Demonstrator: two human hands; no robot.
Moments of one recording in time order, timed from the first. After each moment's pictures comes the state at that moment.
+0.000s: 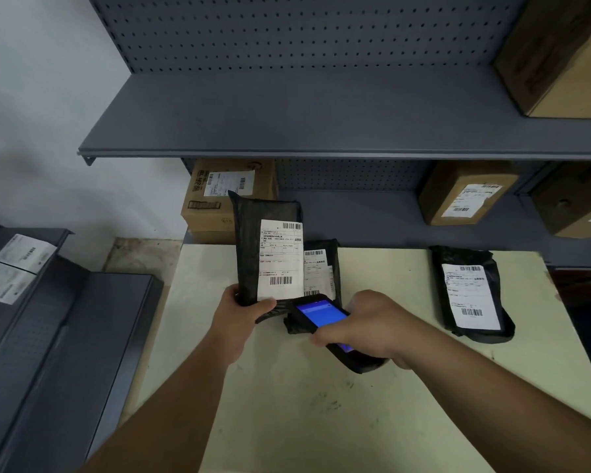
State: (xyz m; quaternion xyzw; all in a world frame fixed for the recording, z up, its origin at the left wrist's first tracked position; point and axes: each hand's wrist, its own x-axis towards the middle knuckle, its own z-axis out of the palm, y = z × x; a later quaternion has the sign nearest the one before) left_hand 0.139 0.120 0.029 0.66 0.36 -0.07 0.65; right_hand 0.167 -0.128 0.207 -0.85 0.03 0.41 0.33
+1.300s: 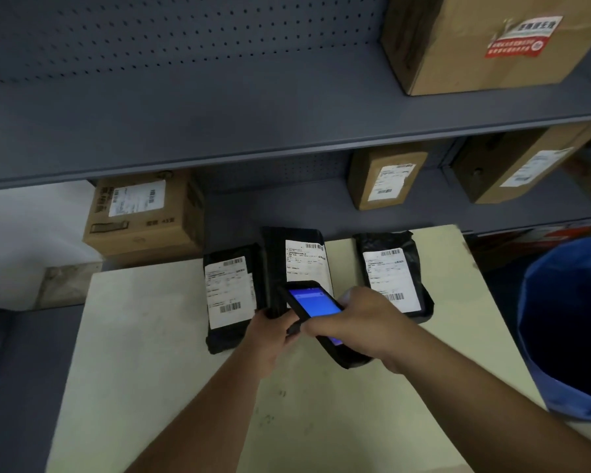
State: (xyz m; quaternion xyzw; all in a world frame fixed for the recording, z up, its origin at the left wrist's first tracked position) left_hand 0.190 -0.091 0.023 0.60 0.35 -0.25 0.67; right_hand 0.196 -0.266 0.180 -0.82 0.14 0.35 0.43
